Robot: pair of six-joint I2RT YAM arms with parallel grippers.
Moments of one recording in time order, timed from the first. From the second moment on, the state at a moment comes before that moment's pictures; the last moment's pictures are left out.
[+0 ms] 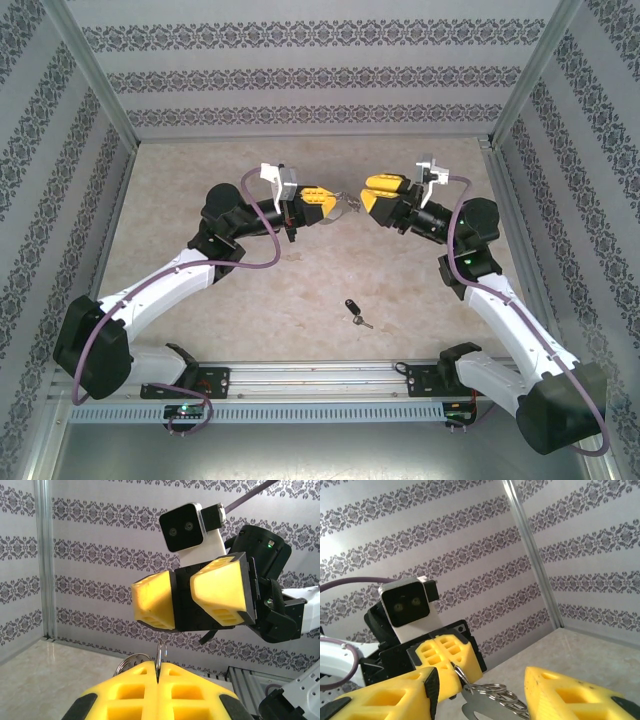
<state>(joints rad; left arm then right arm) -0.57 1.31 0.92 0.61 0.74 -0.24 0.29 1.00 0.74 0.59 -0.84 0.65</state>
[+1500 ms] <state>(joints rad) -0.57 1.12 0.75 0.48 0.34 -0.23 0.92 1.37 0.74 -0.65 0.15 0.75</state>
